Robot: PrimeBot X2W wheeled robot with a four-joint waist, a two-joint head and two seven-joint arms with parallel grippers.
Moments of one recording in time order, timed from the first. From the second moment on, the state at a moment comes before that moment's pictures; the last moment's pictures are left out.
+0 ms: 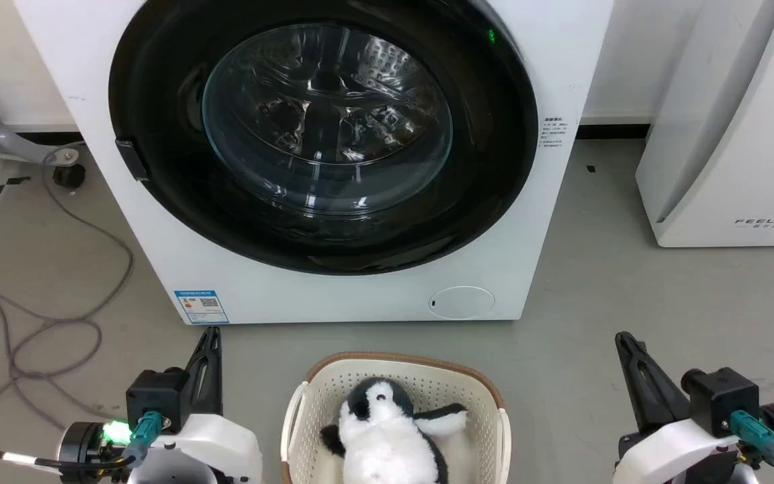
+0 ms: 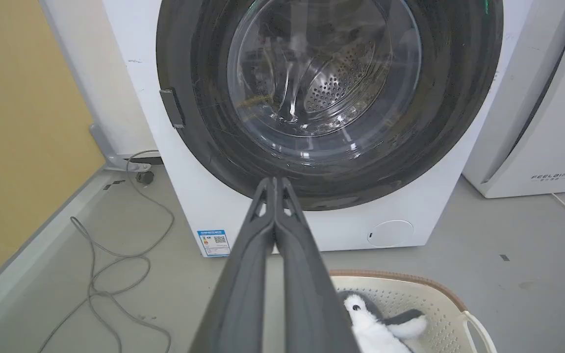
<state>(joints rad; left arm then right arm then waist) 0.00 0.05 0.00 0.00 0.00 0.00 0.00 0.01 -0.05 0.00 0.00 0.01 0.13 0.00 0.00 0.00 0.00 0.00</state>
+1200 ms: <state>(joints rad) 0.00 0.05 0.00 0.01 0.00 0.01 -0.02 0.01 -0.05 -0.01 -0.01 0.05 0.13 -0.02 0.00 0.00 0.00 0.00</state>
